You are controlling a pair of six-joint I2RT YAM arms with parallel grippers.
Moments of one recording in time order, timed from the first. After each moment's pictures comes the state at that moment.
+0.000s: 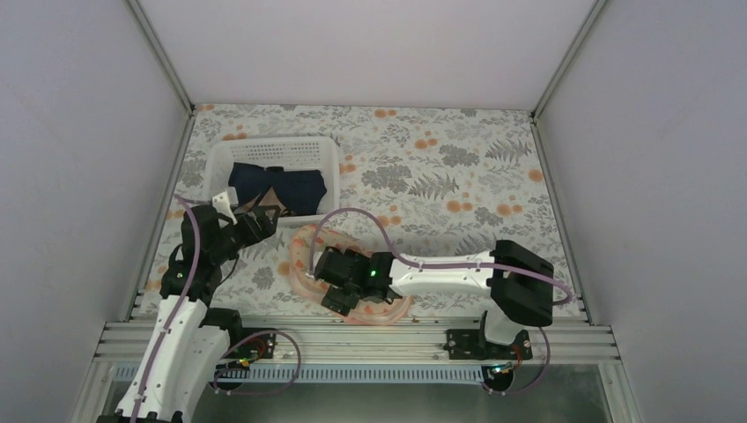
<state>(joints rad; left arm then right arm) -0.06 0.57 0.50 -0.39 0.34 -0.60 1.32 1.65 1.06 -0.51 0.22 0.07</state>
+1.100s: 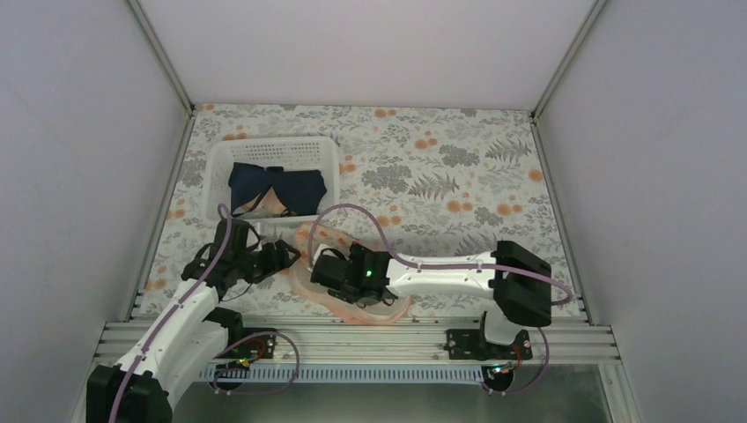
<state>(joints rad) -0.21 0.75 0.36 -0.57 0.44 -0.67 1.36 1.68 1.14 -0.66 0.49 0.12</state>
